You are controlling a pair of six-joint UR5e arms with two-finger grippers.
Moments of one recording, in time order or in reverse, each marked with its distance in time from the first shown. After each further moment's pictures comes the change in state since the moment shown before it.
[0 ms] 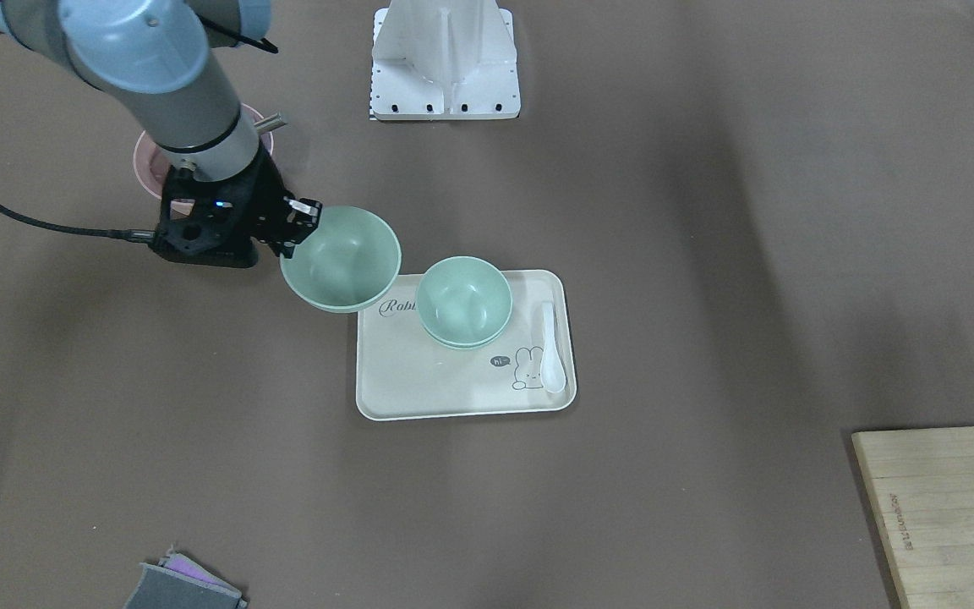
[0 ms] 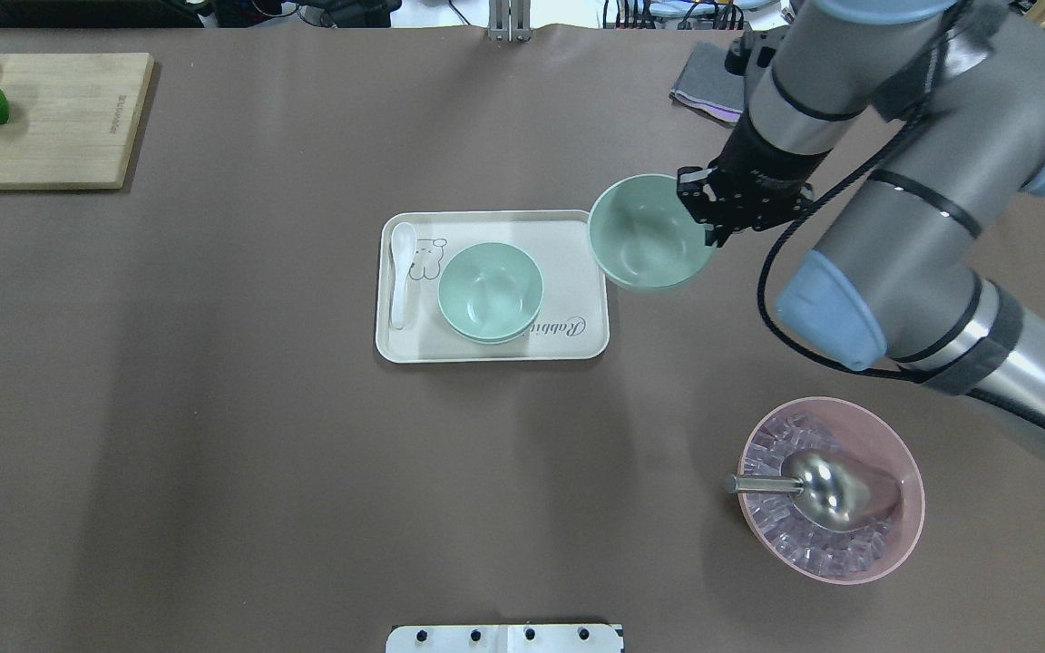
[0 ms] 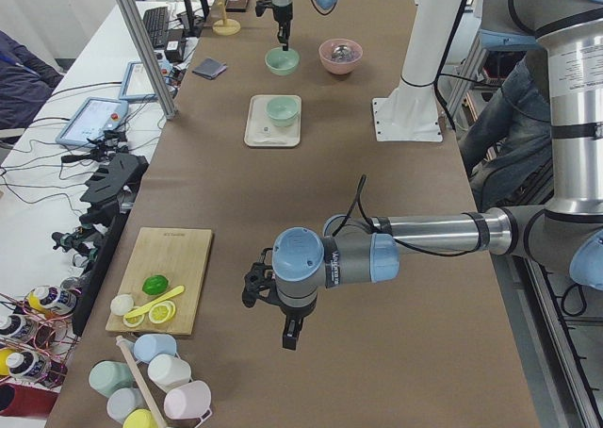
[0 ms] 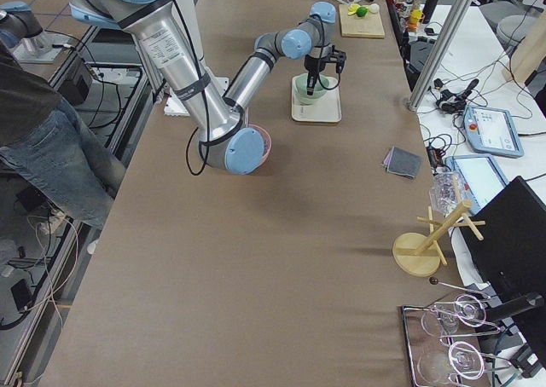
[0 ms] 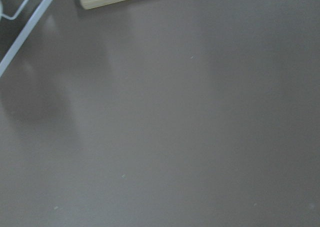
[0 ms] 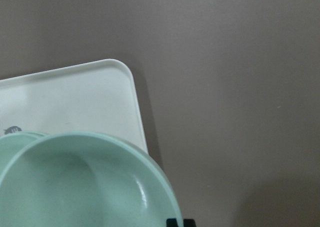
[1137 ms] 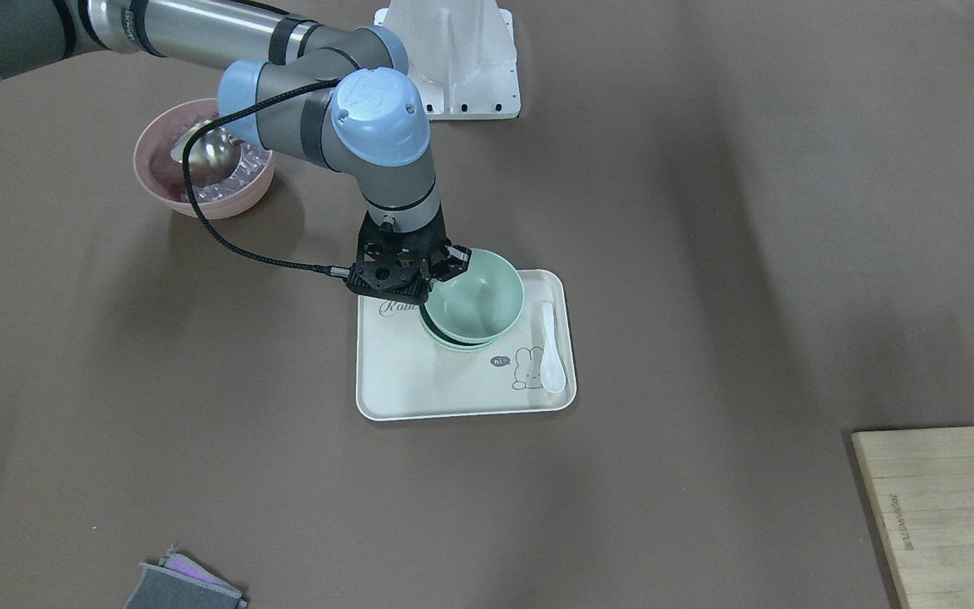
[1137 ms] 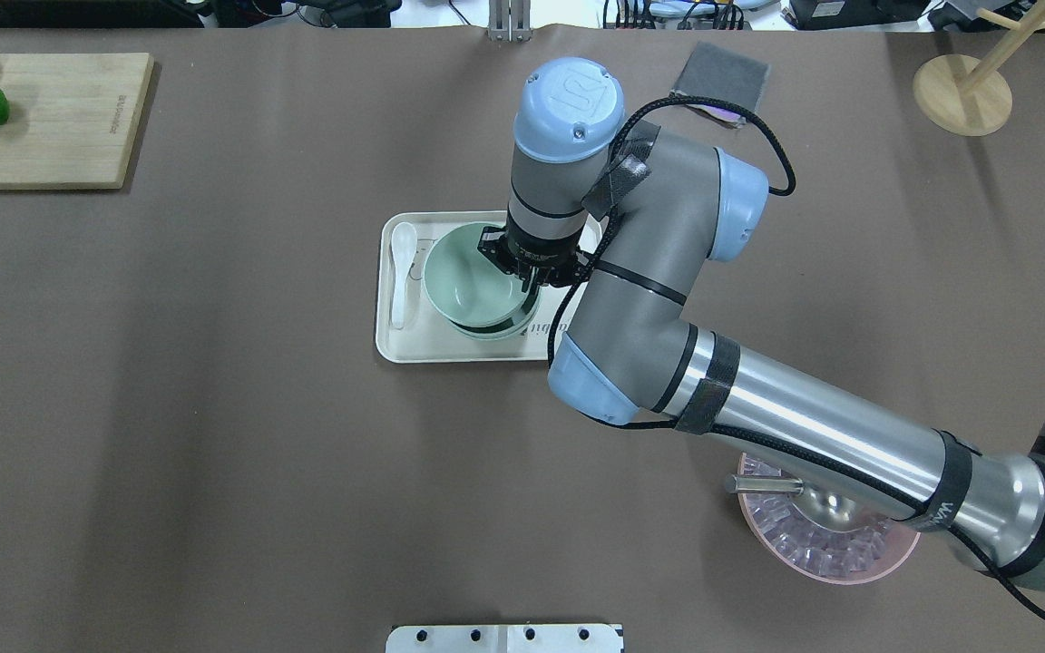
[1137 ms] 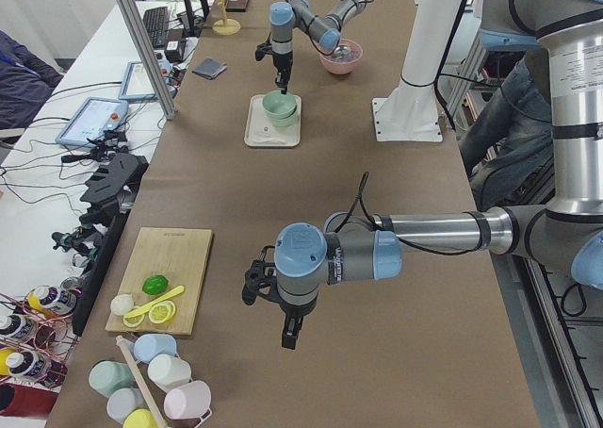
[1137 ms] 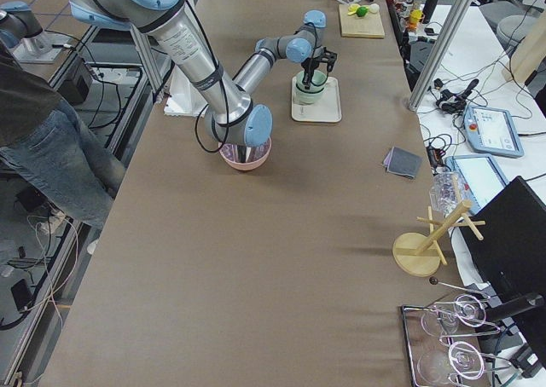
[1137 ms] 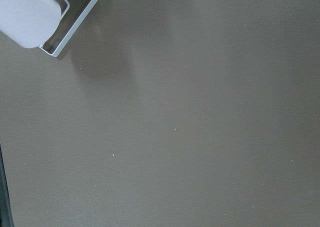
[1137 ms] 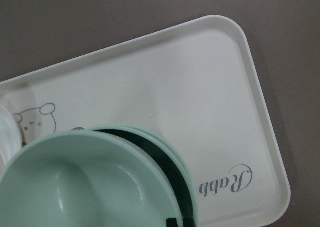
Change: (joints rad) left arm -0.010 0.002 -0.020 -0.005 0.011 -0.002; right arm -0.158 0.144 -0.306 0.270 -0.114 0.238
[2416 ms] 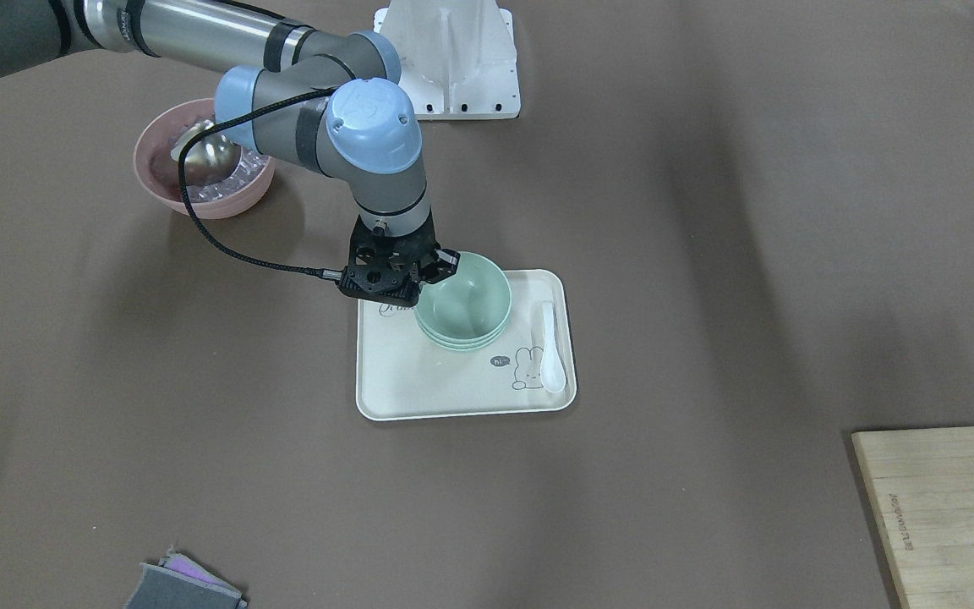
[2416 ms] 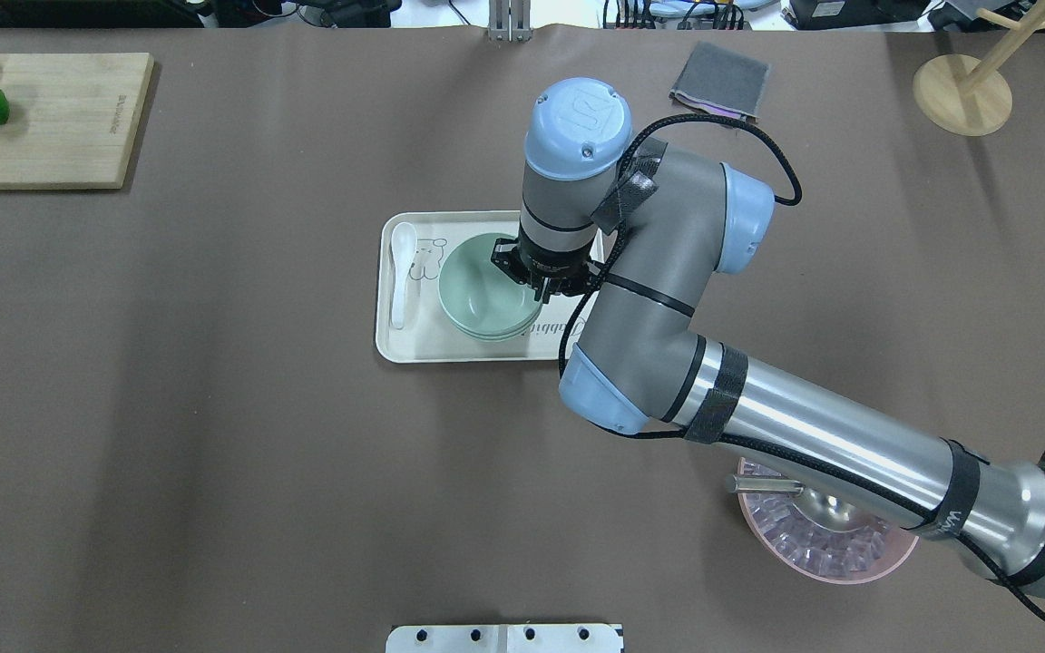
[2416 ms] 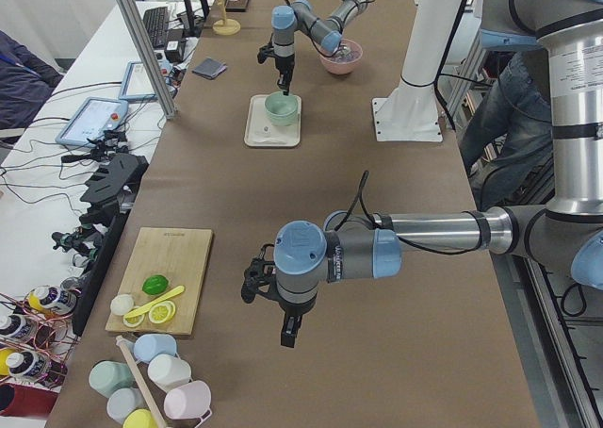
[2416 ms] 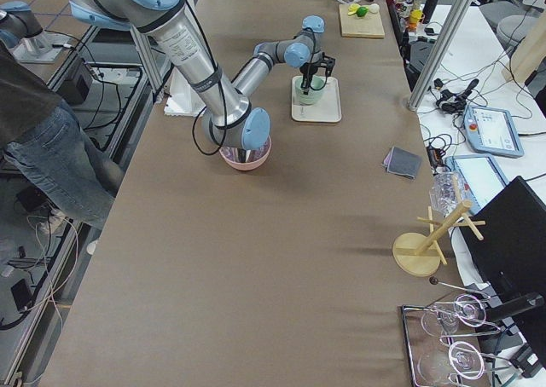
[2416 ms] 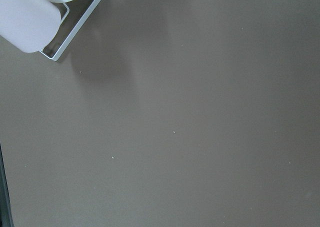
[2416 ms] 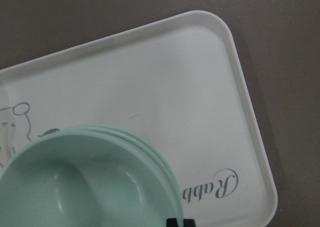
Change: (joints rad) left arm 0.001 -0.002 -0.003 0.000 0.000 -0.002; right arm -0.008 -0.024 0.004 0.000 -0.015 -0.010
